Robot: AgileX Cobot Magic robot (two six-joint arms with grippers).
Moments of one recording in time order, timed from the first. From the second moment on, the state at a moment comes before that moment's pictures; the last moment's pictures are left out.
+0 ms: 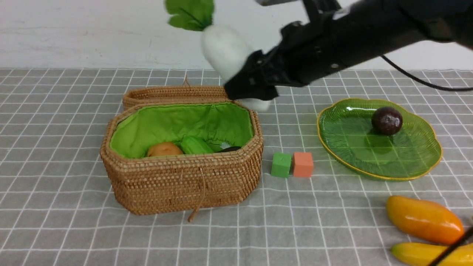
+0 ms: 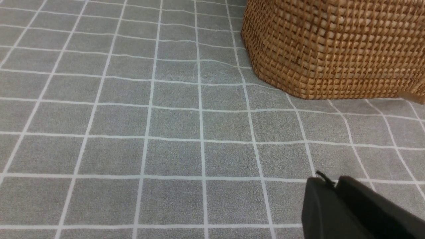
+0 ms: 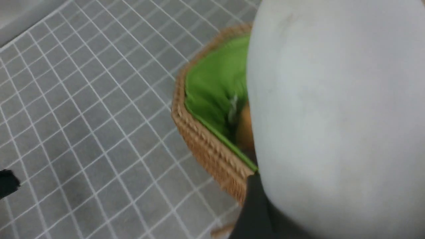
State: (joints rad) right arm 0.52 1.74 -1.65 0.67 0.72 -0.67; left arm -0.17 -0.01 0.03 0.10 0.39 -0.29
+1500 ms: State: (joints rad) right arm 0.12 1.48 -0.94 -0.03 0.72 -0.80; left arm -0.17 -0.01 0.03 0.10 0.39 -0.29
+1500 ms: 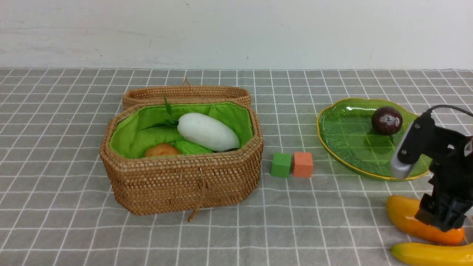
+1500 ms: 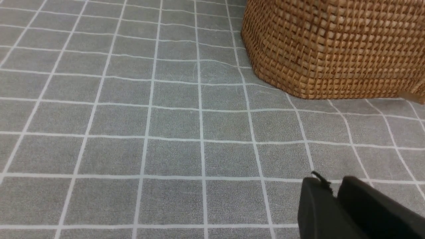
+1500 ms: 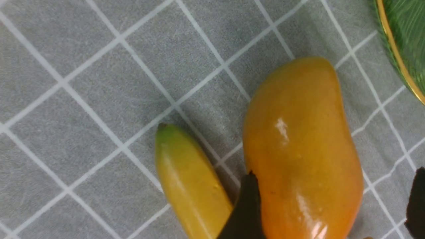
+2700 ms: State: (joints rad) right arm 0.08 1.71 -1.34 0.37 0.64 -0.66; left arm -0.17 -0.01 0.03 0.11 0.39 -0.29
